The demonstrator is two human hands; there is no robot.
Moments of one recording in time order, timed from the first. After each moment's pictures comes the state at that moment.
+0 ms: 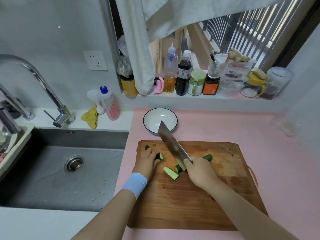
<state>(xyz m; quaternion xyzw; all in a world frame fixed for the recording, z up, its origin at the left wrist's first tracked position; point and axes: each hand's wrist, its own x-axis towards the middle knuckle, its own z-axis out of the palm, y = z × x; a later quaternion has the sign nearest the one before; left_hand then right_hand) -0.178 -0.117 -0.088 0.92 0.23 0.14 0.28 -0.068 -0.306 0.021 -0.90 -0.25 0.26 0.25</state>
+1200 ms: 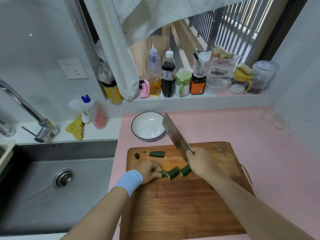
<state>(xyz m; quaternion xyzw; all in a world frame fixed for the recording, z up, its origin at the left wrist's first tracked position) -0.134 -0.112 -0.068 0.92 0.17 -0.13 0.33 -0.010 -0.305 0.024 -0.91 -0.21 0.23 0.26</state>
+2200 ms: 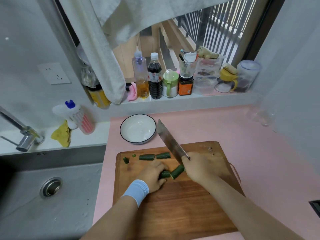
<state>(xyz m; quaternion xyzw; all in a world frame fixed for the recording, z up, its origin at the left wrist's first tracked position) -0.105 -0.157 -0.091 0.97 0.04 0.00 0.23 -0.003 -0.331 0.027 -0.92 -0.22 0.23 0.23</state>
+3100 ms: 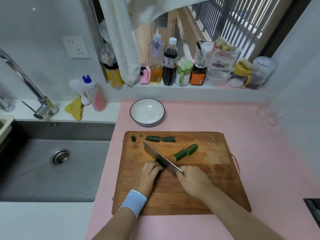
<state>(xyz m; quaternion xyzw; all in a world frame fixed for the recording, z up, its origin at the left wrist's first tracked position) -0.197 -0.211 -0.131 0.93 0.12 0.24 0.24 -0.075 -0.366 -0.001 -0.89 -0.33 0.30 0.12</state>
